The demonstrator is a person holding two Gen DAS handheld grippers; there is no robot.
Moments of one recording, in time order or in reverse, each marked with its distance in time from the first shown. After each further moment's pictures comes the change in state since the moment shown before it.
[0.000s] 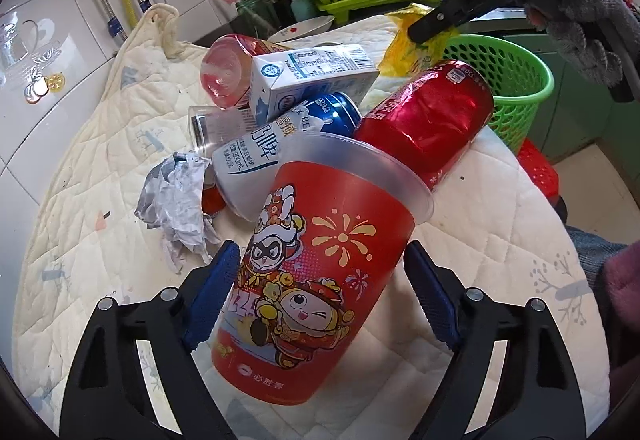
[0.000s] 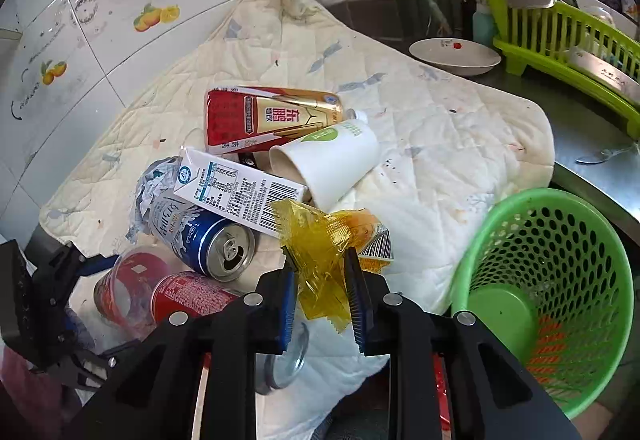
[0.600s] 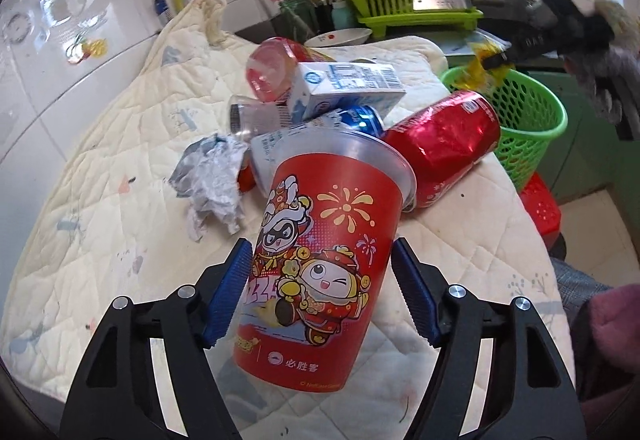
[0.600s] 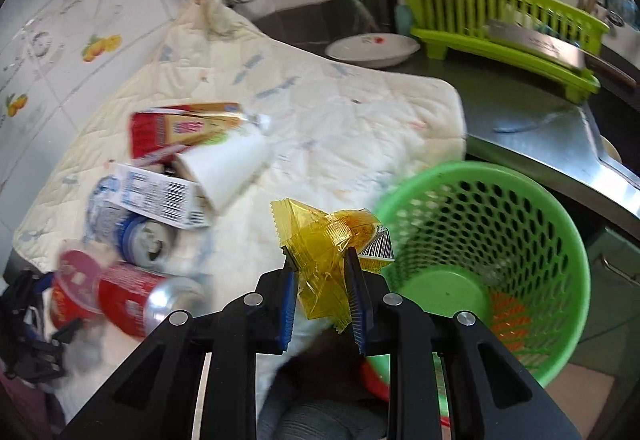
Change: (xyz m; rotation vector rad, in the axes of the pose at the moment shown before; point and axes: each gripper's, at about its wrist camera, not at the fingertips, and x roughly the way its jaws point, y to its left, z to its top) left arm -0.029 0.012 -0.007 -0.177 -0.014 0.050; right arm -0.021 -0.080 -0.023 0.106 -0.001 -0.170
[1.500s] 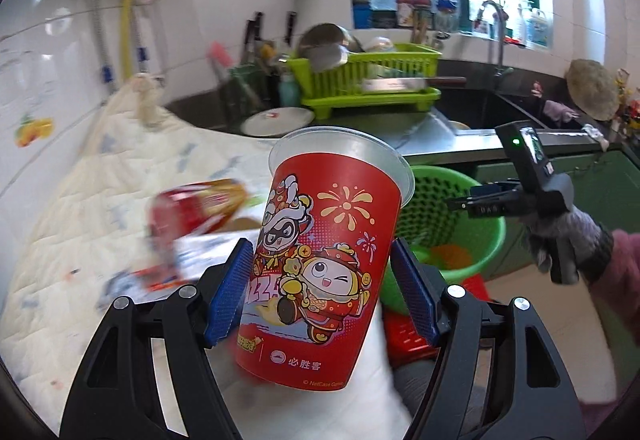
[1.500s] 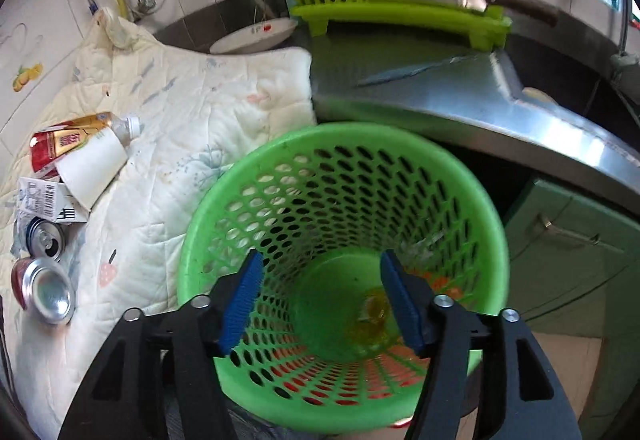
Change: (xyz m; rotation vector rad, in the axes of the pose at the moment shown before) left arm -0.013 -0.102 0.139 -0.047 -0.148 -0.170; right arm -0.018 -0.120 -0.029 0.087 -0.044 -0.150
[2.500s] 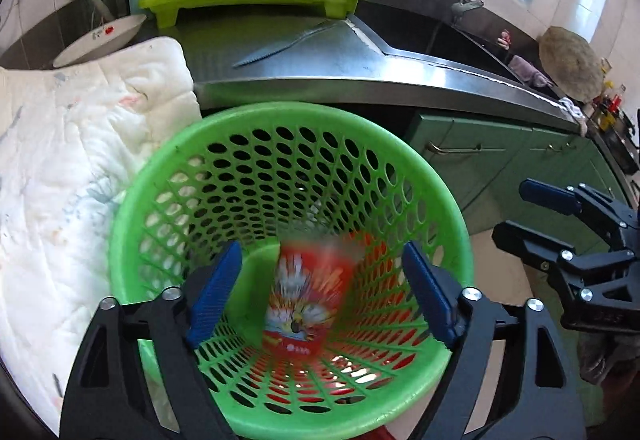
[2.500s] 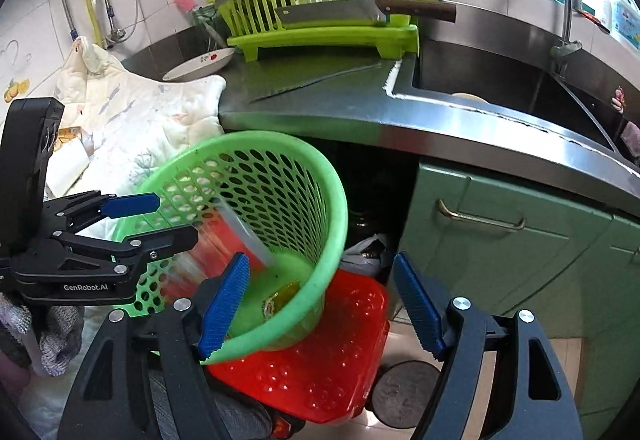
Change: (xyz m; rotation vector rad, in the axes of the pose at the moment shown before) left arm 0.248 -0.153 0.005 -0.057 0.269 -0.291; right arm -0.036 -0.092 -0.045 0.043 -0.058 -0.083
